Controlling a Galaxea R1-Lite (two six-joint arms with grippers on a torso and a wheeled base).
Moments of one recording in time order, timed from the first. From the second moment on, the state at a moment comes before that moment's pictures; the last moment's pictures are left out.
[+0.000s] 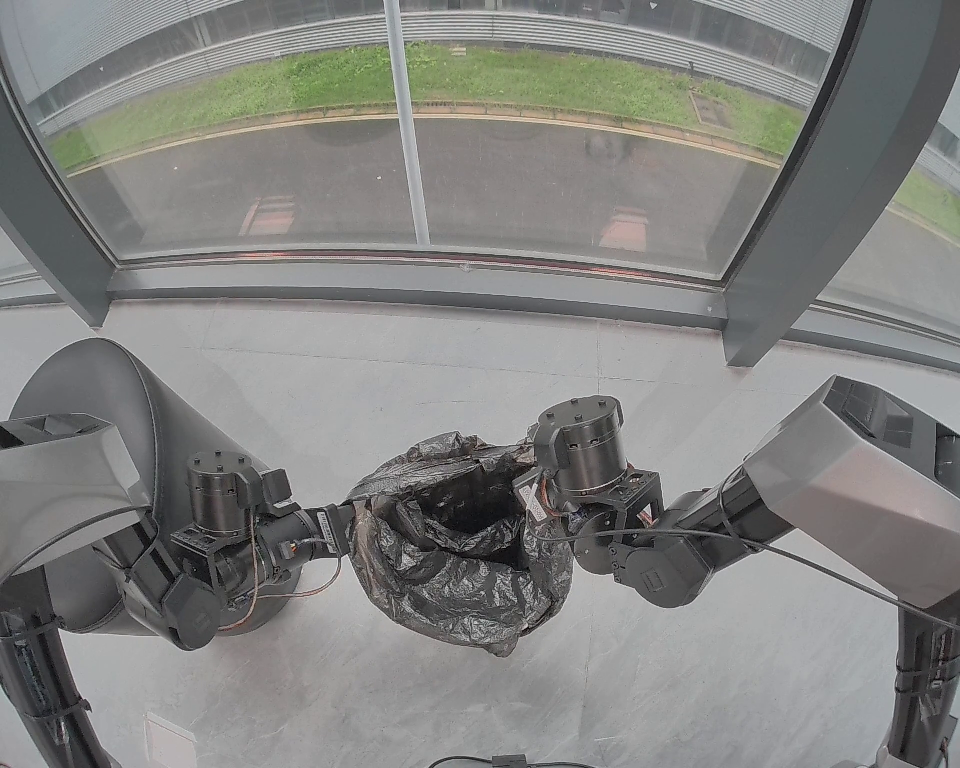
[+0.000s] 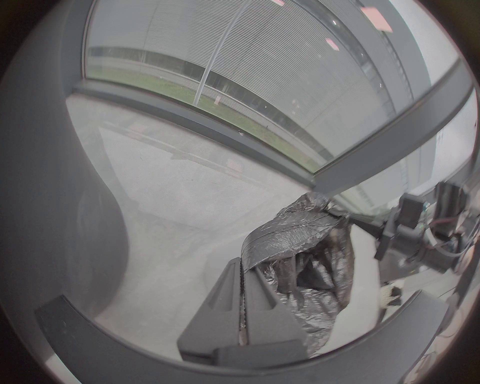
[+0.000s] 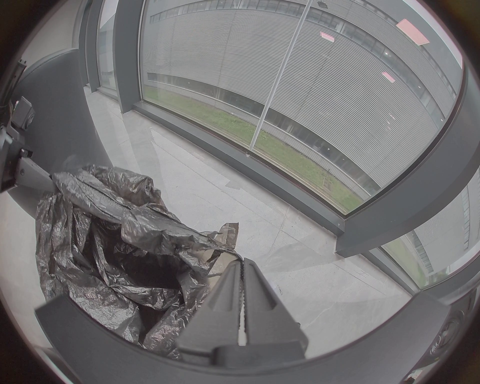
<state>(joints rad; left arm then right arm) -0.27 2.13 -0.57 -1.16 -0.20 -0.37 0.71 2.27 -1.21 -0.68 -0.62 -0.25</state>
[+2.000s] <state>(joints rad) -0.31 2.23 -0.87 -0.93 -0.12 -0.22 0.61 2.37 -1.22 -0.90 -0.51 -0.15</state>
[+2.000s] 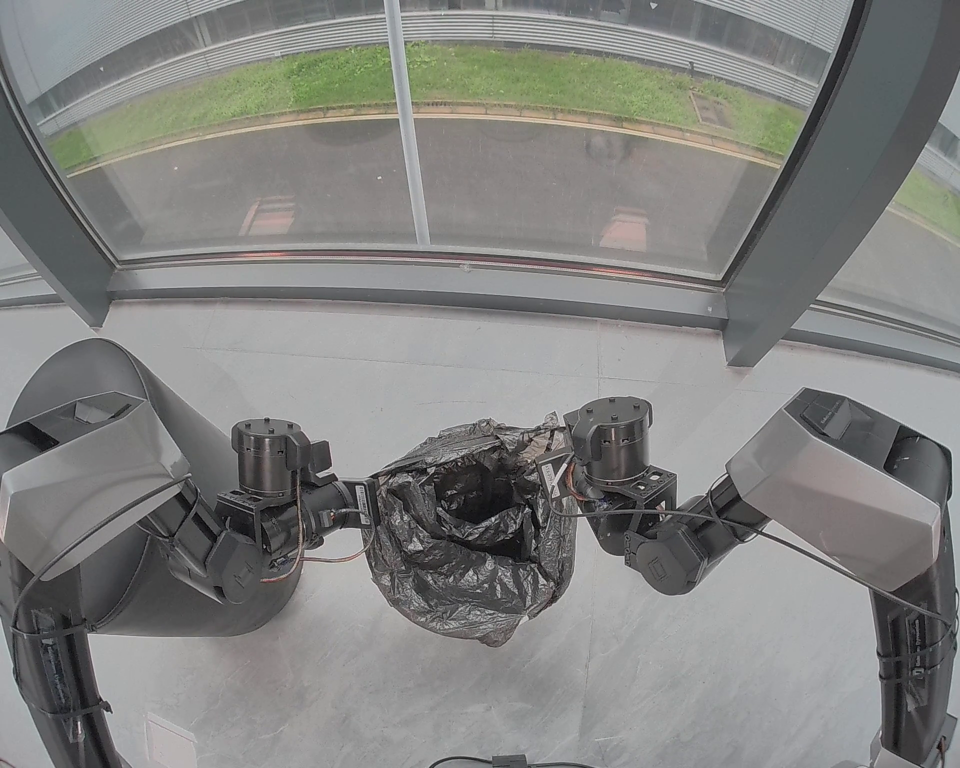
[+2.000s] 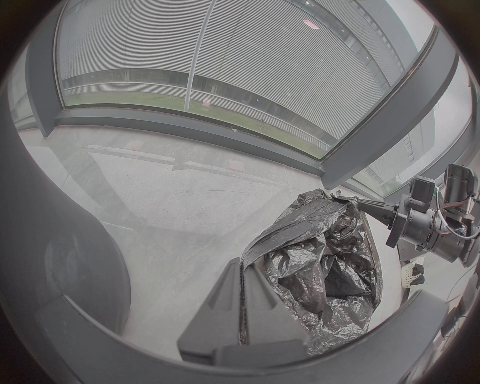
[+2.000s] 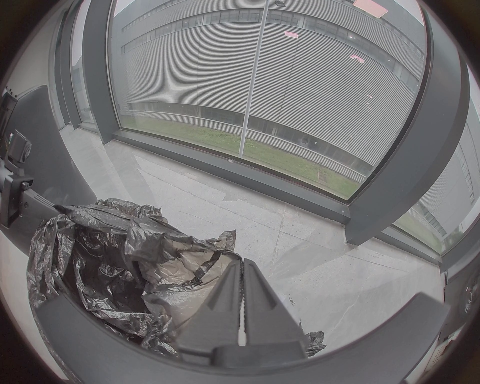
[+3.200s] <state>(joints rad) -0.29 2.24 -0.91 -0.95 -0.11 -0.23 0.59 2.42 -1.25 -1.00 -0.51 -0.13</state>
